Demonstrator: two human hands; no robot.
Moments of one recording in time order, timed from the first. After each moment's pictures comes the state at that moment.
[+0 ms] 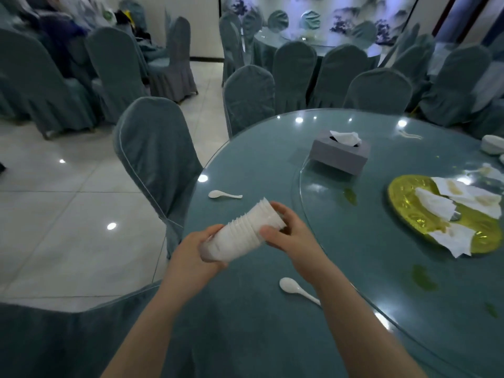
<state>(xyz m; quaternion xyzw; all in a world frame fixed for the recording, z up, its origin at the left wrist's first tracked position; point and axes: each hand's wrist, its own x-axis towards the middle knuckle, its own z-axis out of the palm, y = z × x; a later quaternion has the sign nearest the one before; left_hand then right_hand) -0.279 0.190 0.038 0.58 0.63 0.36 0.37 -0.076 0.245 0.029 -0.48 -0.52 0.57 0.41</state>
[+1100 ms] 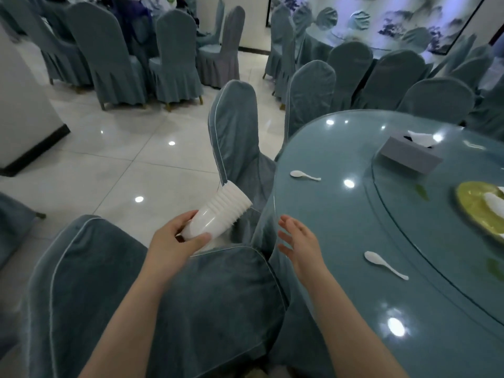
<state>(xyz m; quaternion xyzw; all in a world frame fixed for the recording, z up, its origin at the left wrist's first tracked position) -0.550 0.051 0.023 0.43 0.66 0.48 0.39 -0.314 0.136 -0.016 -0.54 -0.38 0.61 0.43</state>
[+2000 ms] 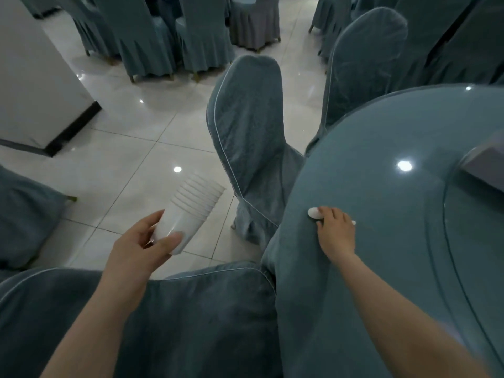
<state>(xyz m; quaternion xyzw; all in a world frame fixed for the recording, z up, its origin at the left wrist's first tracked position) -0.553 0.233 0.009 0.30 0.71 0.51 0.39 -0.244 0.447 -0.150 -0.64 -0.75 0.12 0.09</state>
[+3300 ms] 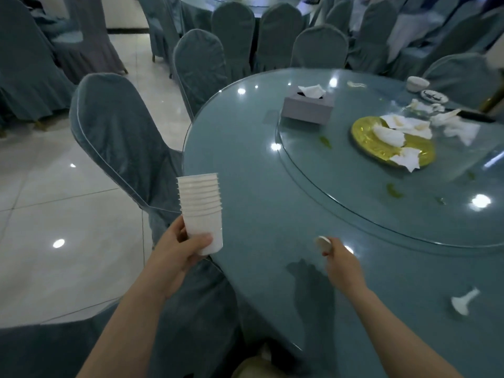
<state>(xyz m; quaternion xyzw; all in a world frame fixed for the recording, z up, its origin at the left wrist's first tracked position) -0.406 0.157 0.006 0.39 0.46 0.41 0.68 -0.062 0.099 -0.114 -0.82 -0.49 0.18 0.21</state>
